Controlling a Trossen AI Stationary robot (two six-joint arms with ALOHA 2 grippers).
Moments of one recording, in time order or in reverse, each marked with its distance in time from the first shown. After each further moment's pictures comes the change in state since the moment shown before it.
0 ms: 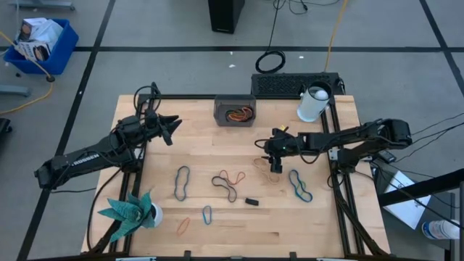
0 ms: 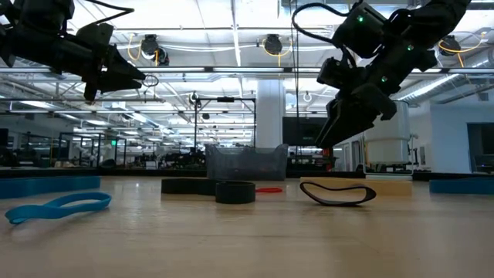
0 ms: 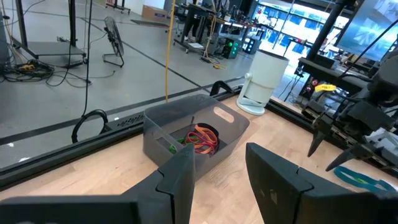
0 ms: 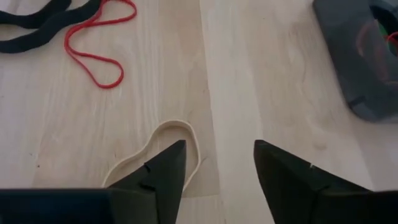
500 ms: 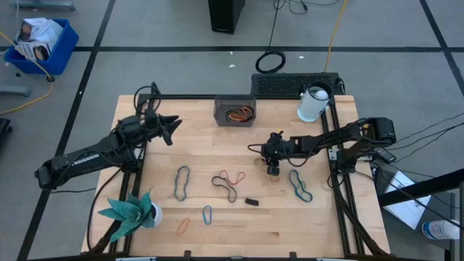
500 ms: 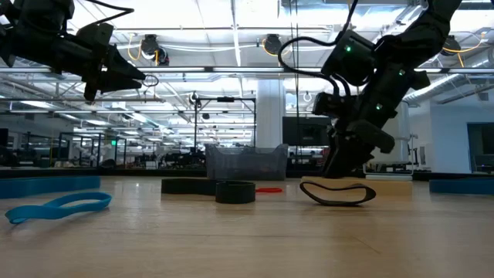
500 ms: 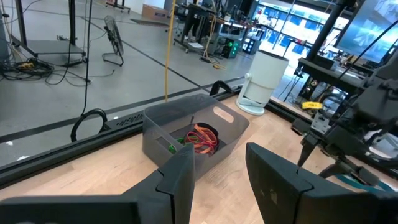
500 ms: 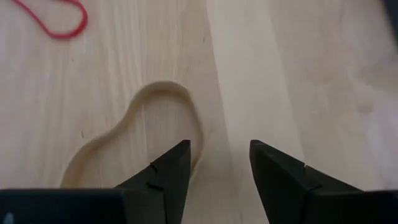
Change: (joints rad) left arm 0.000 0.000 0.000 0.000 0.000 -0.008; right arm 0.002 0.185 0.000 0.045 0.027 0.058
